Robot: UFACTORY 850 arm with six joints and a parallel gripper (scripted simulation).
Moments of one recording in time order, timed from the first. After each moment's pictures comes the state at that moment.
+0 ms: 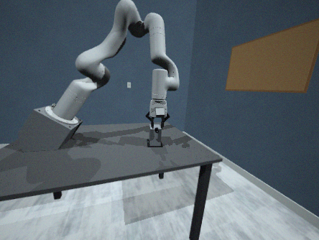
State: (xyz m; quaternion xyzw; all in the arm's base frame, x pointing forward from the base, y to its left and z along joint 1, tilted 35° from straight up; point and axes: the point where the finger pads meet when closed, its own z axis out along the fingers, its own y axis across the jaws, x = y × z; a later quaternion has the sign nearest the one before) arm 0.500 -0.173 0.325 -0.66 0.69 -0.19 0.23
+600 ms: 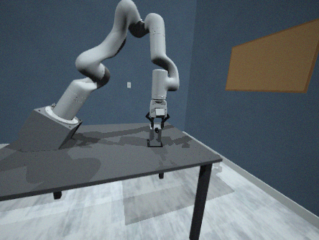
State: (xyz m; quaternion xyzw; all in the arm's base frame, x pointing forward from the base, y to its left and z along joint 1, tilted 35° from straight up) arm 0.501 -0.173 0.324 -0.66 0.69 -0.19 0.23
